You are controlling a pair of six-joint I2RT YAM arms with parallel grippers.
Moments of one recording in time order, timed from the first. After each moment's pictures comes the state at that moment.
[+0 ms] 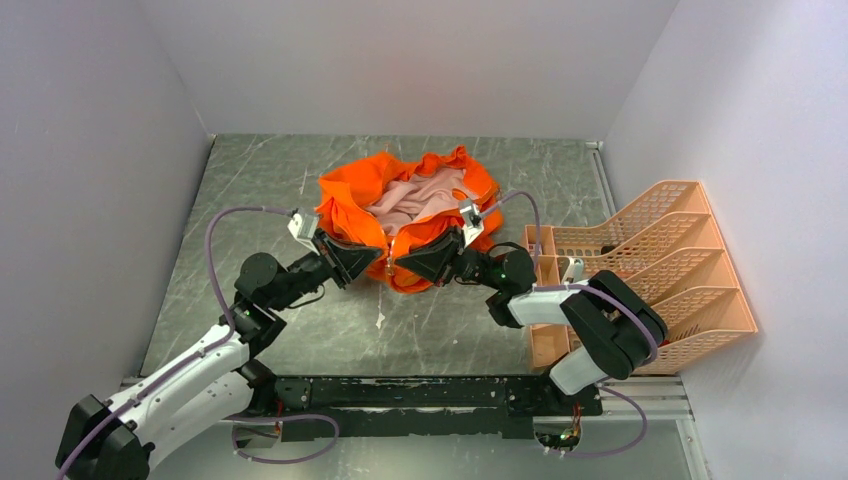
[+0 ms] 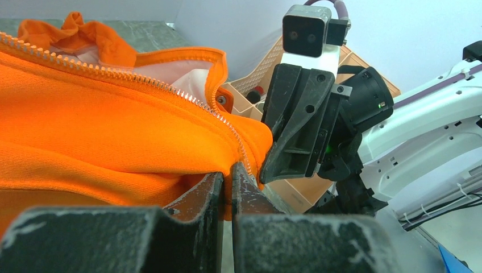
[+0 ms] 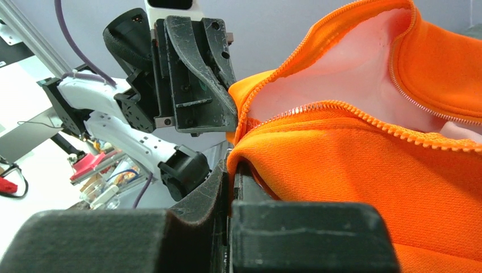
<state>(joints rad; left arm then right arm) -0.61 0.77 0.39 0.54 0.34 -0.58 0.66 1.51 0.43 1.53 -0.66 0.79</state>
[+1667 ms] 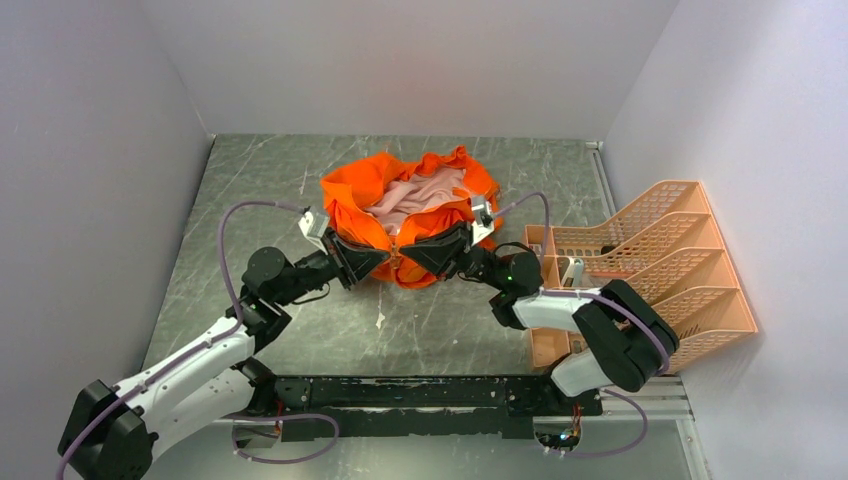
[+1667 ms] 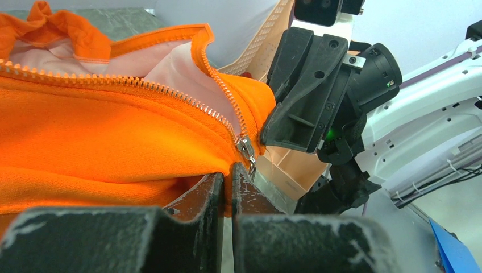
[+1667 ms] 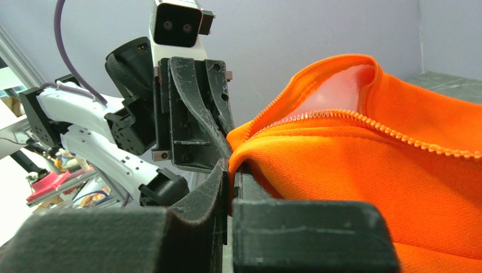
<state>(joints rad) -0.62 0.84 0.41 0.58 0.42 -0.56 0.66 1.45 0.43 1.52 -0.56 0.72</state>
